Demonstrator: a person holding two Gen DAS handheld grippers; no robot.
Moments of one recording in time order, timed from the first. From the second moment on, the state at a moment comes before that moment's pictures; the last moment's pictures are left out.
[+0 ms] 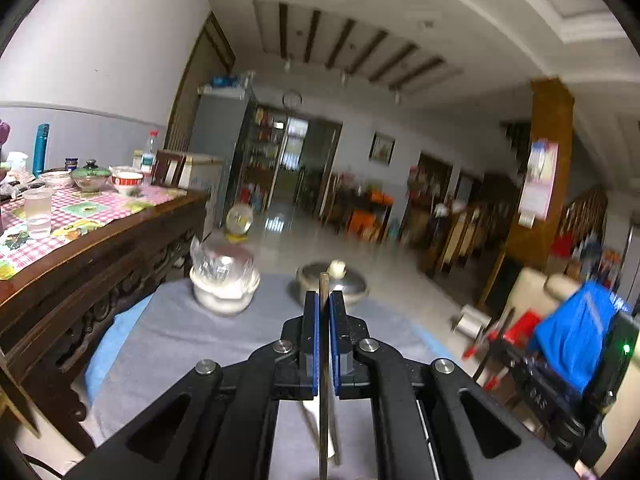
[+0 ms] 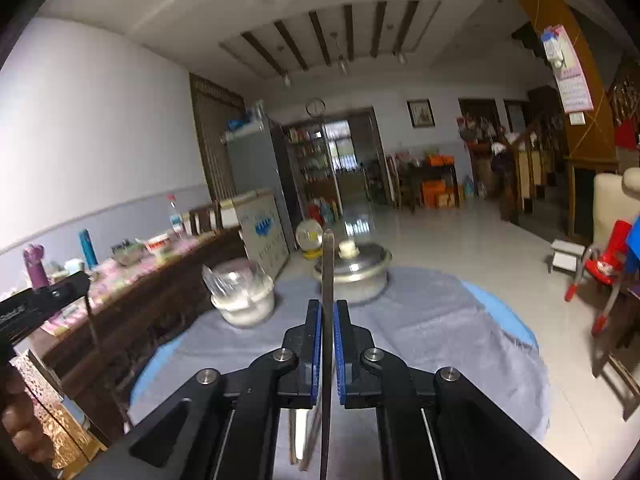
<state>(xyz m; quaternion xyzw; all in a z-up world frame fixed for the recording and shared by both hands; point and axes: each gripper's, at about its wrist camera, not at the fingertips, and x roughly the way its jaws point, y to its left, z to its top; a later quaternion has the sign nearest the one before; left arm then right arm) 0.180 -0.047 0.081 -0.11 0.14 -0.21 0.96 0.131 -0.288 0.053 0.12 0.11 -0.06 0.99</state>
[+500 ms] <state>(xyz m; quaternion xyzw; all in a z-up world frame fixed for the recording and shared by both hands) 0.179 -0.069 0.033 -0.14 0.16 -0.20 0.96 0.107 -0.243 0.043 0.11 0.14 0.01 0.98</state>
